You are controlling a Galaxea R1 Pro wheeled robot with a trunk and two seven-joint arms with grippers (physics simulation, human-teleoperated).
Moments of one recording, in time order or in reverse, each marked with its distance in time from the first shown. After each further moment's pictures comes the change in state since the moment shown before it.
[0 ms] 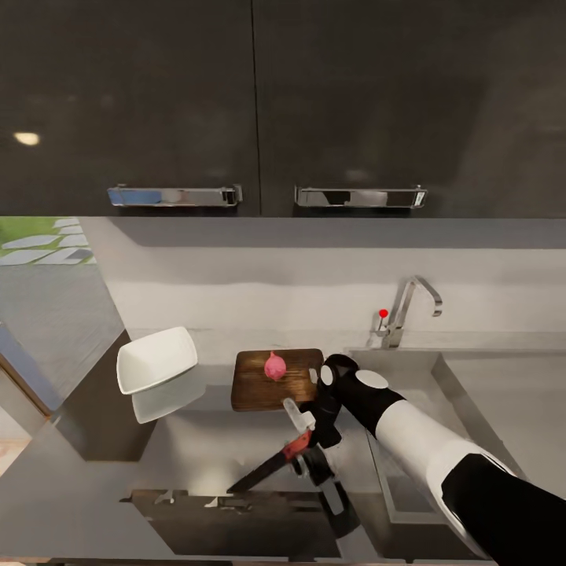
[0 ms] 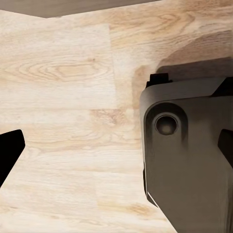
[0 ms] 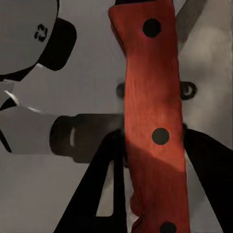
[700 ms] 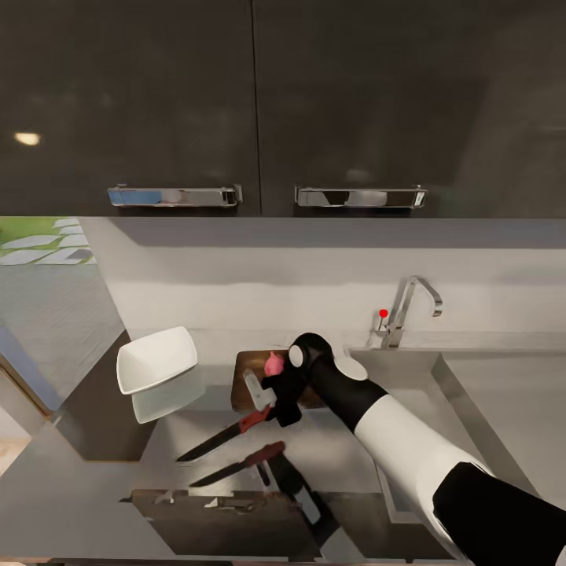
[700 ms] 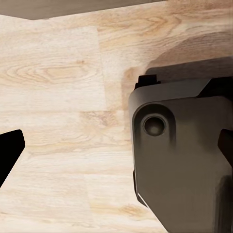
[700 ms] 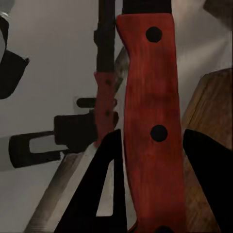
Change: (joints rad) left arm 0.000 -0.003 0.001 -0.003 0.000 -0.003 -0.041; right arm 0.000 0.087 -0.008 -0.281 0.003 0.148 0.015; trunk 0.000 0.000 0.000
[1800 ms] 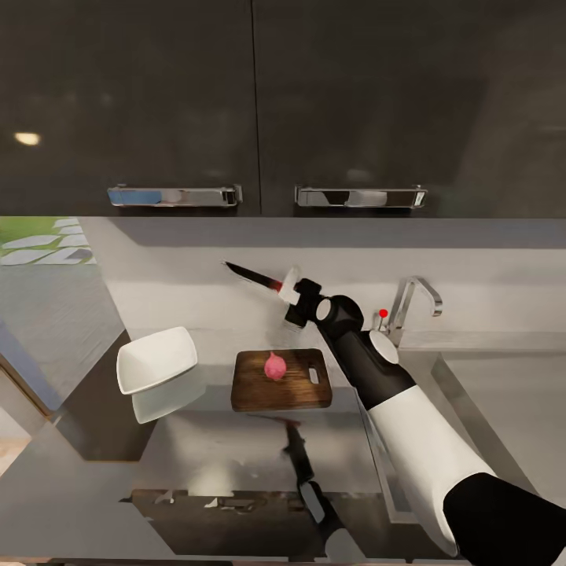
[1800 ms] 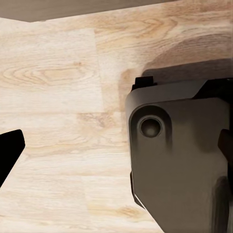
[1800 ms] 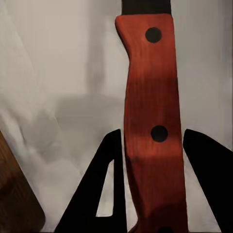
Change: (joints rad) left arm 0.000 -0.005 0.000 0.000 0.000 -0.007 -0.005; right arm 0.000 -0.005 -0.300 -0.274 0.094 0.375 -0.737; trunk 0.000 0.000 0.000
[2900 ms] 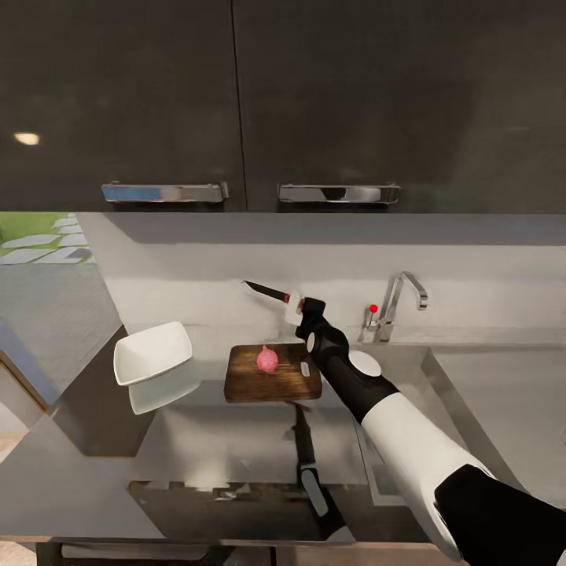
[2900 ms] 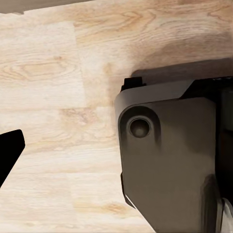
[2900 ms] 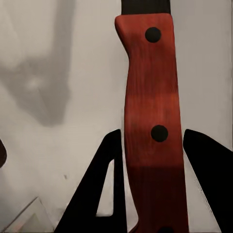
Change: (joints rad) left arm 0.000 0.001 0.000 0.000 0.000 -0.004 -0.047; right arm 0.011 0.001 0.088 0.299 0.090 -0.030 -0.401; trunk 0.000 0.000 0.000
